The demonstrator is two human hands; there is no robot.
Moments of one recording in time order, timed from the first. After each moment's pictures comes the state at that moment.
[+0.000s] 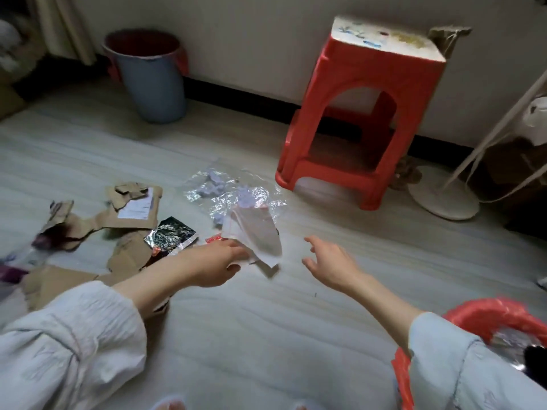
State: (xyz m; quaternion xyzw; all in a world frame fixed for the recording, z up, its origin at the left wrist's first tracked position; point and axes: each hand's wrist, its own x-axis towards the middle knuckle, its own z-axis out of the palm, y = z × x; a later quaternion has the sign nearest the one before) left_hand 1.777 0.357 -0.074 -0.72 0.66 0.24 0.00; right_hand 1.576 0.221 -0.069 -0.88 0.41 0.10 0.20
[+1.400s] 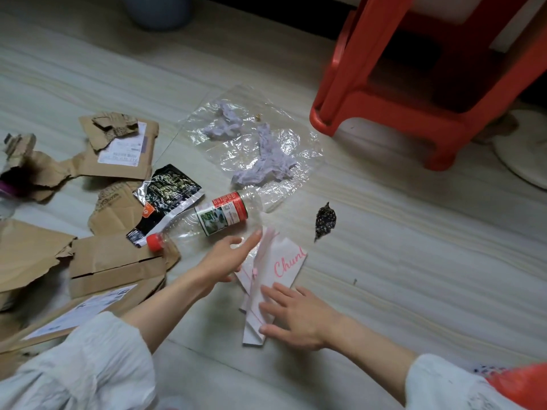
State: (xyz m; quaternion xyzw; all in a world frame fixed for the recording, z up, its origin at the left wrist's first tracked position) left_hand 1.790 0.334 -0.221 -0.78 0.11 0.53 -0.32; right_hand 1.622 0.262 -0.246 -0.91 0.07 0.33 0.24
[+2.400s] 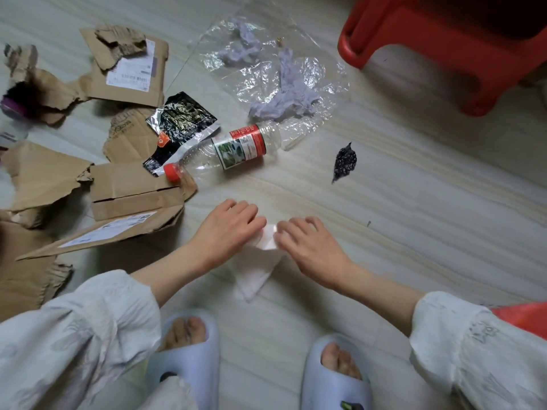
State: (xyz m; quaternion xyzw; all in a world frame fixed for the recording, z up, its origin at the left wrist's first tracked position) left_hand 1.778 0.405 -0.266 -0.68 0.72 -0.05 -0.06; right_hand 1.610 0.280 -0.268 -1.00 0.00 -0.03 0.04
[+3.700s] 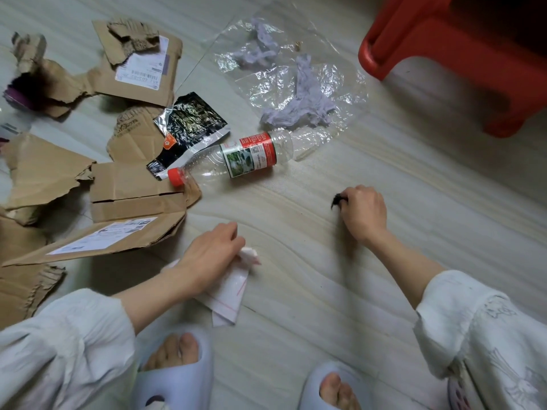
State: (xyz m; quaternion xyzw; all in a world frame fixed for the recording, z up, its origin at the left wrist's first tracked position) left_hand 1.779 0.424 -0.268 -0.79 0.57 0.23 0.02; right_hand 1.647 0.172 -0.291 -0.91 0.40 0.11 0.09
